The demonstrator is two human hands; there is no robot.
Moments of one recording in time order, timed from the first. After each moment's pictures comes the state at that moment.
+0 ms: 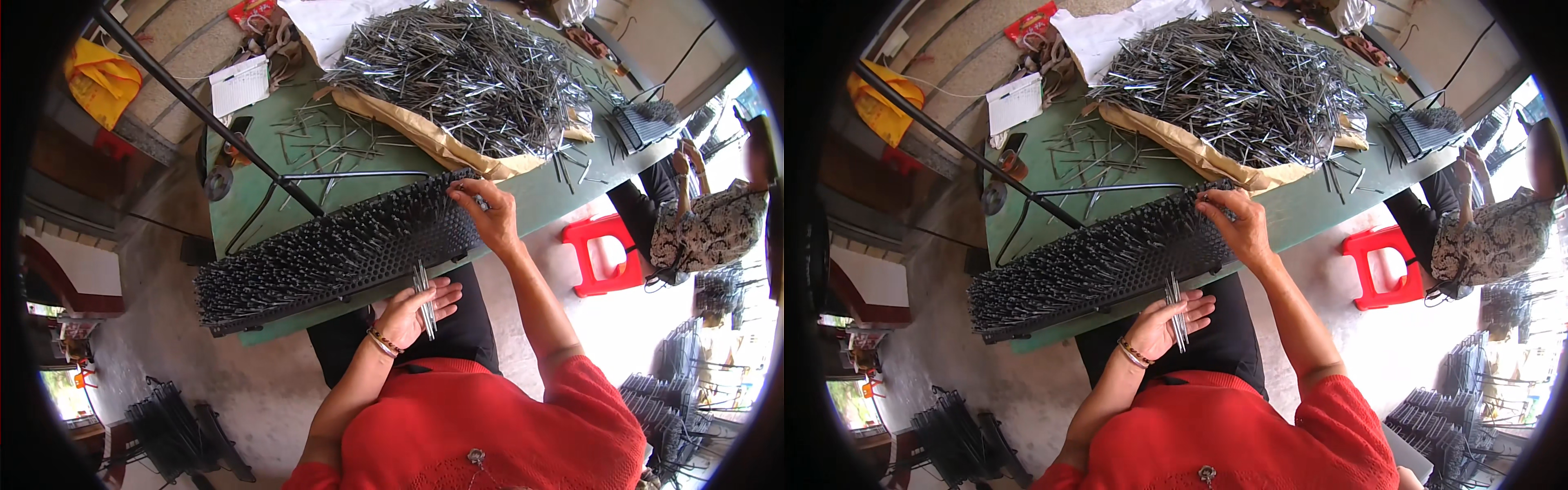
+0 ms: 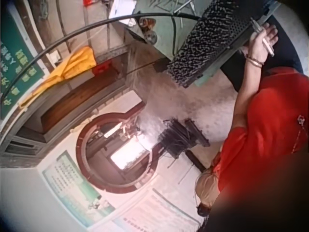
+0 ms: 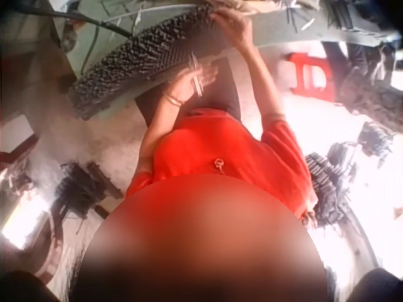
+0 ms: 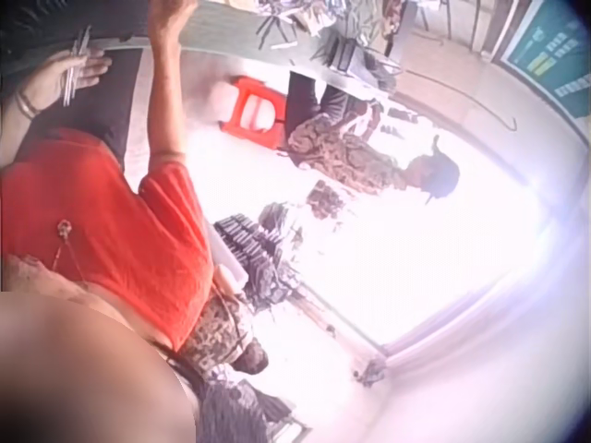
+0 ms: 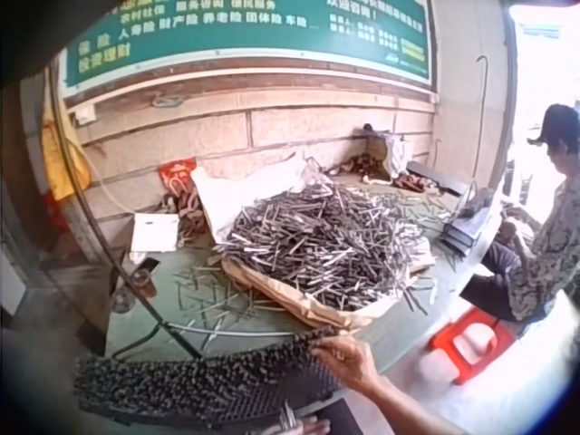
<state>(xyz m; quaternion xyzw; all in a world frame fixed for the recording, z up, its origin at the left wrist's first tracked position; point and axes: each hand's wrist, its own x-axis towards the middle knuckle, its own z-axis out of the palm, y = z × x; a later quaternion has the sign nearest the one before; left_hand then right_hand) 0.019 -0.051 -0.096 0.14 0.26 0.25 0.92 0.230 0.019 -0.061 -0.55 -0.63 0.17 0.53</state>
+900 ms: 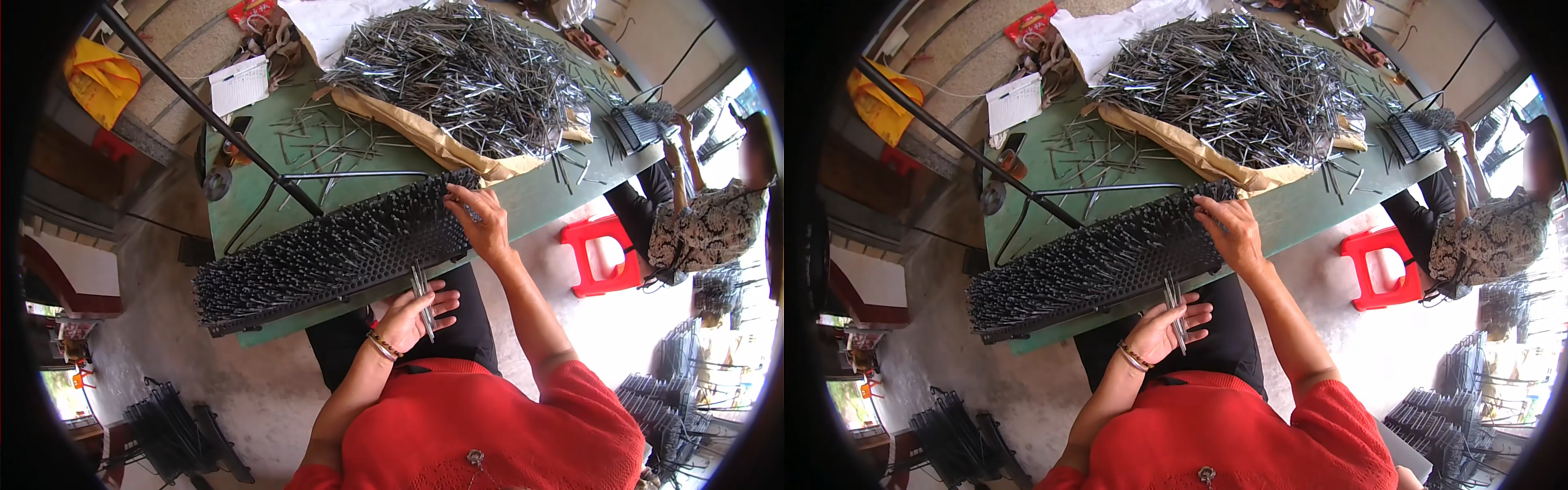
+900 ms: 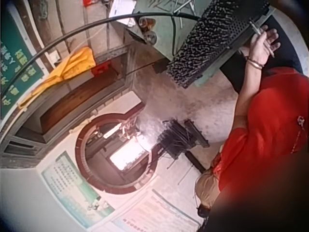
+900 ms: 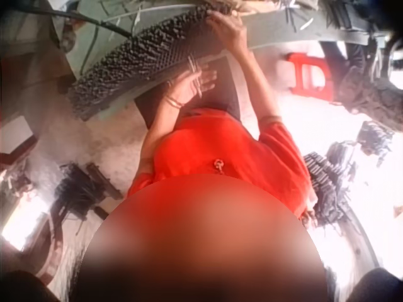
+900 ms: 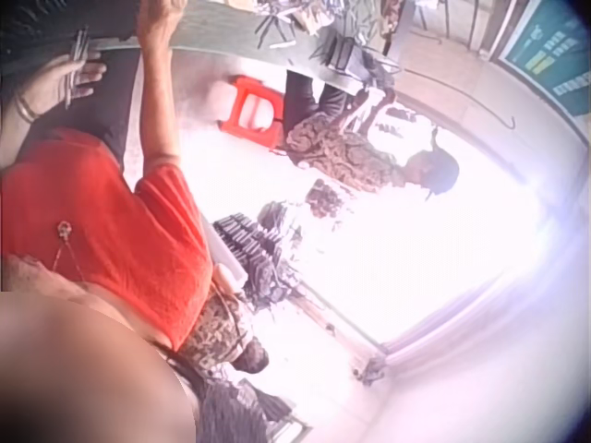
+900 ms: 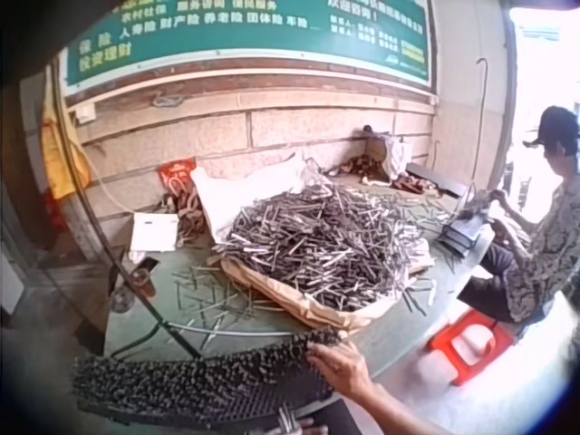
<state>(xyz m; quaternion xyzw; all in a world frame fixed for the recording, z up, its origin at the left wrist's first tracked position) 0.013 -0.059 -0.106 0.14 0.26 0.23 0.93 0.223 0.013 -0.074 -0.56 -0.67 0.06 0.48</state>
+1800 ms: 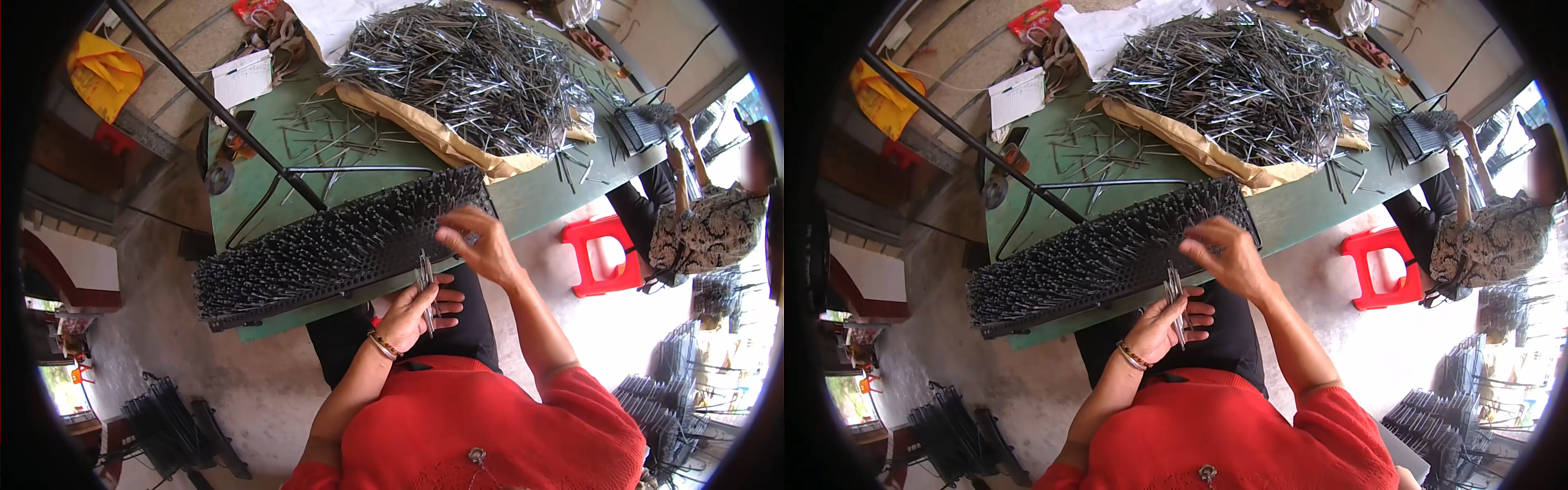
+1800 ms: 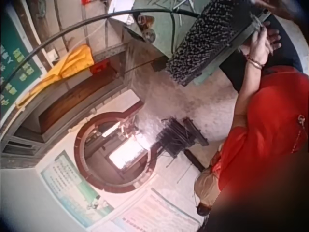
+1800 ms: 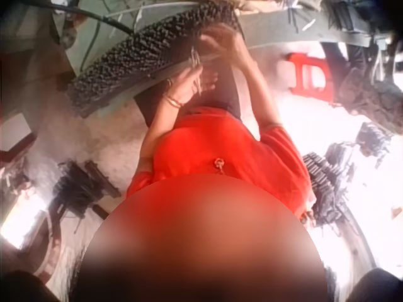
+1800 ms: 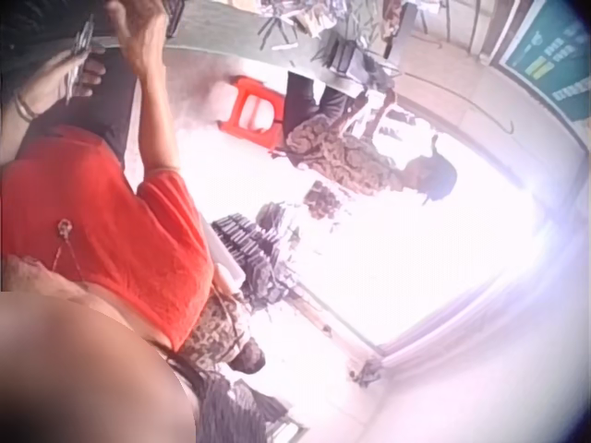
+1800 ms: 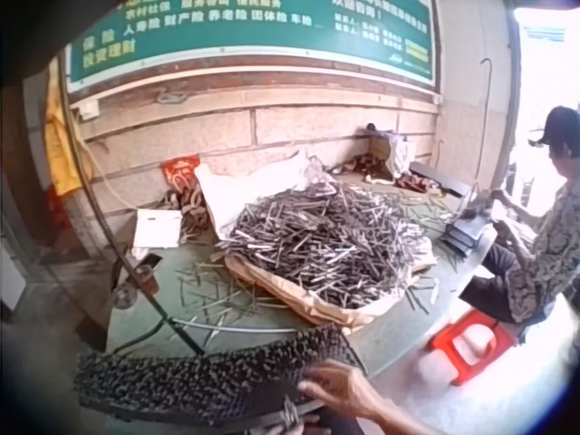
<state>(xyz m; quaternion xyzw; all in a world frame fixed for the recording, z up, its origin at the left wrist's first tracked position) 0.014 -0.059 -0.087 0.23 0.27 0.23 0.91 0.203 -0.020 -0.040 -0.55 -0.66 0.22 0.46</state>
